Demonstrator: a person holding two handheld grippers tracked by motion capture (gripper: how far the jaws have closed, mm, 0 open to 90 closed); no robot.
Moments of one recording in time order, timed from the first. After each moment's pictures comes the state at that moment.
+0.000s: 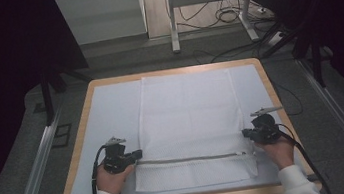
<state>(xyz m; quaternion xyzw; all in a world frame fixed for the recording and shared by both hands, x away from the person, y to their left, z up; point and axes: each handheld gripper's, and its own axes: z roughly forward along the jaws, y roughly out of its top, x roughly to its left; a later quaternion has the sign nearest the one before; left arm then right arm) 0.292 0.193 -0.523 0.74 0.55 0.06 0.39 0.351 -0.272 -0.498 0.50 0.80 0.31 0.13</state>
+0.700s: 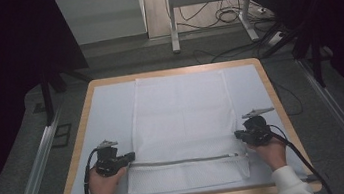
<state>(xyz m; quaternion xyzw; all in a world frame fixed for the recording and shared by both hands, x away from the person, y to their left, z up) 0.285 0.214 -0.525 0.73 0.56 0.06 0.38 0.350 -0.250 -0.500 0.48 0.81 0.31 0.12</state>
